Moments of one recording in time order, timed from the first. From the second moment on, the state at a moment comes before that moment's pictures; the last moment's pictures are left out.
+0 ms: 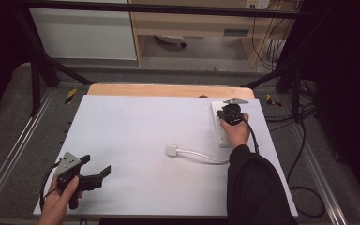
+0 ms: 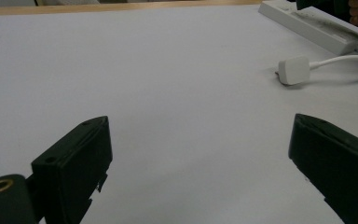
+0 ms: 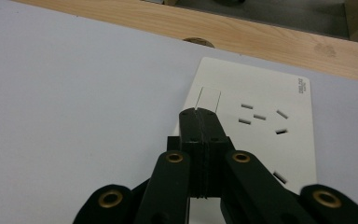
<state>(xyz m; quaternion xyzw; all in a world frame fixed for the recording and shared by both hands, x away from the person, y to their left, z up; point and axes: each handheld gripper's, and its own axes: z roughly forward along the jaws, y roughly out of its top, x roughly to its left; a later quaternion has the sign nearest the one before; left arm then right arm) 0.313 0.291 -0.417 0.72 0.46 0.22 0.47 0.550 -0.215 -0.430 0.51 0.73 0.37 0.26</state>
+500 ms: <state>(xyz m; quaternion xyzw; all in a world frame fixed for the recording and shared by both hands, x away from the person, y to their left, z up) 0.313 0.292 -0.417 0.72 0.46 0.22 0.47 0.552 -0.214 -0.434 0.52 0.73 0.37 0.26</state>
